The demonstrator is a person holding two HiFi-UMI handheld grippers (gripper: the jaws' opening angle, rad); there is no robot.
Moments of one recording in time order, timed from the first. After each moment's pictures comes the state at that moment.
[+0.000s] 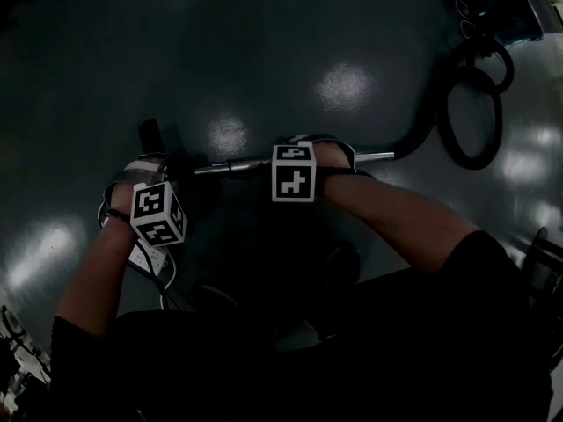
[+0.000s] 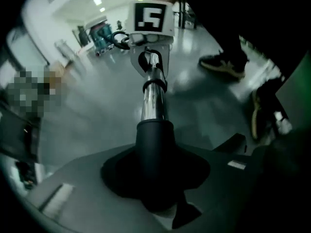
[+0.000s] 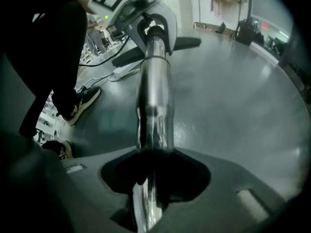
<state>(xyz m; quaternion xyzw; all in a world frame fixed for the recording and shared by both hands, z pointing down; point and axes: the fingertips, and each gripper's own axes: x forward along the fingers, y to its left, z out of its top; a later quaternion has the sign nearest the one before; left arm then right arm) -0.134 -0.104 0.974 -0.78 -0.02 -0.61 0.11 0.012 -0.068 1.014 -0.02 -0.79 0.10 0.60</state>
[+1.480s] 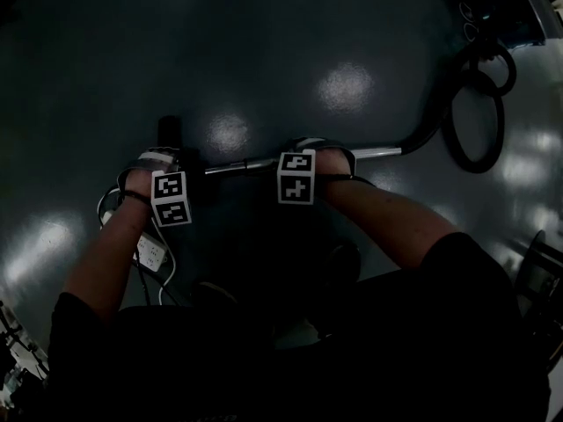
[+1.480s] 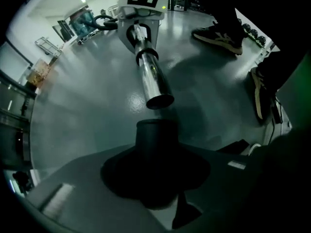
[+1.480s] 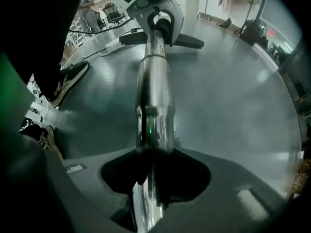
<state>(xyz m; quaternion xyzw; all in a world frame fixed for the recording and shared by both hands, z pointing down) -0.165 -0.098 1.058 -0.73 -0.08 -0.67 0.13 0.045 -0.062 1.076 0.00 -0.75 0.05 0.66</state>
